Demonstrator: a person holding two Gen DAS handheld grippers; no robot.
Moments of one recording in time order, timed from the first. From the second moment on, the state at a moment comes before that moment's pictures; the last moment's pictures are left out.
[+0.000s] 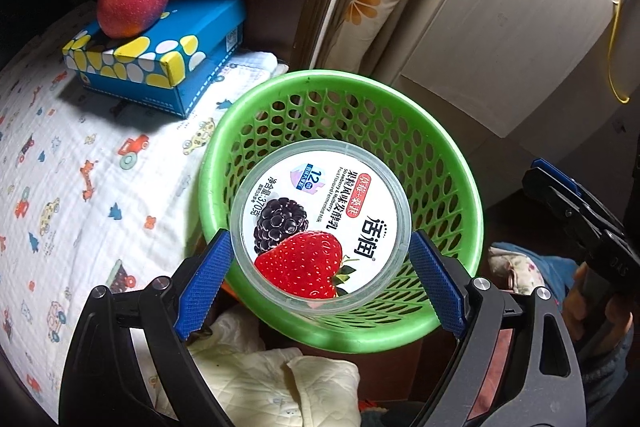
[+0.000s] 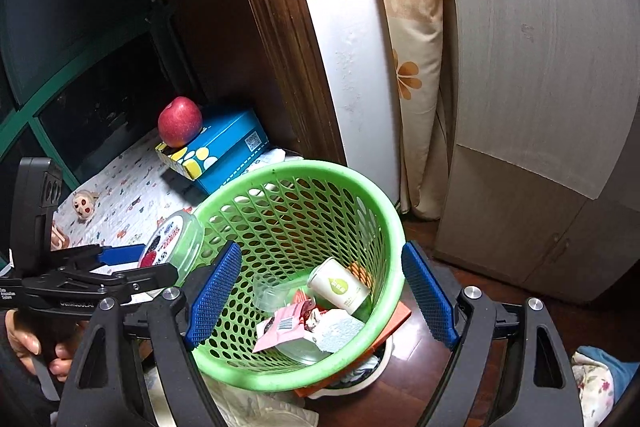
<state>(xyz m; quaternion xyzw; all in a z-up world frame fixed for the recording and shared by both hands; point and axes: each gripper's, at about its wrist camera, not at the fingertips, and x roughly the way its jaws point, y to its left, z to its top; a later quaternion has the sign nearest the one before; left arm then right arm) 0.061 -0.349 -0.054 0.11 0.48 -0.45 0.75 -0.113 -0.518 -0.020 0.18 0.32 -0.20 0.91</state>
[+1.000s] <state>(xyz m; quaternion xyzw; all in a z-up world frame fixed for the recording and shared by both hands) 0.084 -0.204 -0.013 0.09 0.41 -0.32 0.85 -0.078 -0.449 -0.017 0.18 0.33 -0.11 0.92</state>
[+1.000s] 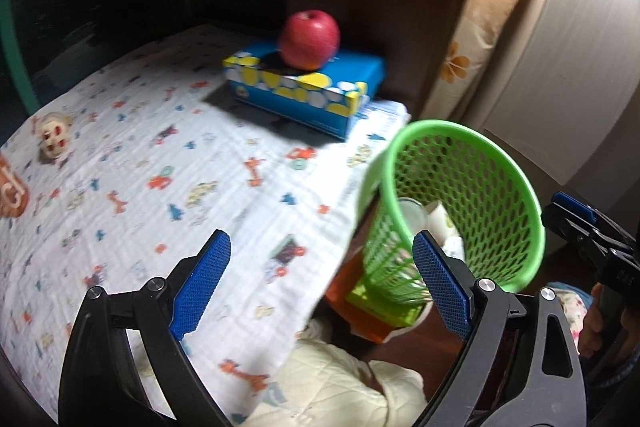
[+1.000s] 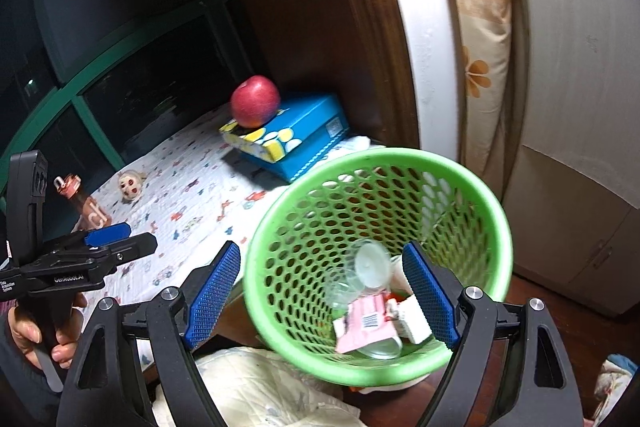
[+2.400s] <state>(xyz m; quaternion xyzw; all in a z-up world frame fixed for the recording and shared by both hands) 0.050 -0.025 0.012 0.05 0.31 -0.02 0.95 -0.013 -0.282 -0.006 0.08 0.33 0.00 0.94</state>
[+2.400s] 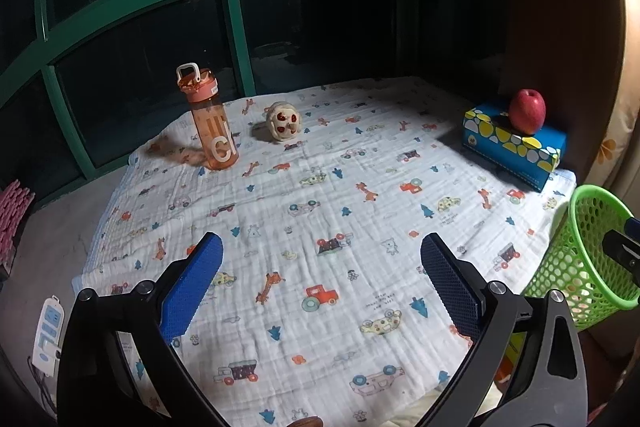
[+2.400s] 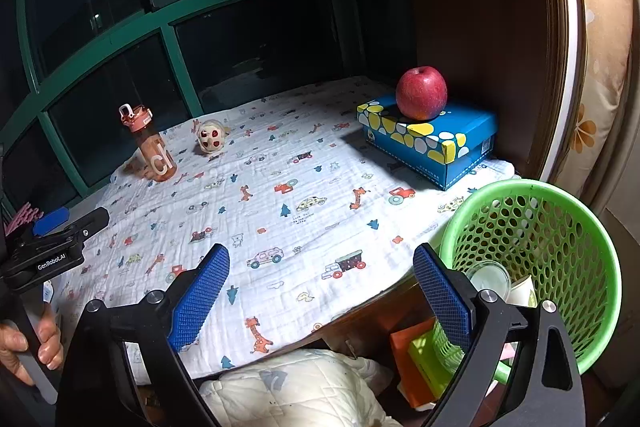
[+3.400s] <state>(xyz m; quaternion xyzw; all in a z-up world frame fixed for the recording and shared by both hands) 0.038 -0.021 0.012 0.05 0.31 -0.02 0.95 -0.026 -0.271 0.004 0.08 0.31 0.01 0.95</state>
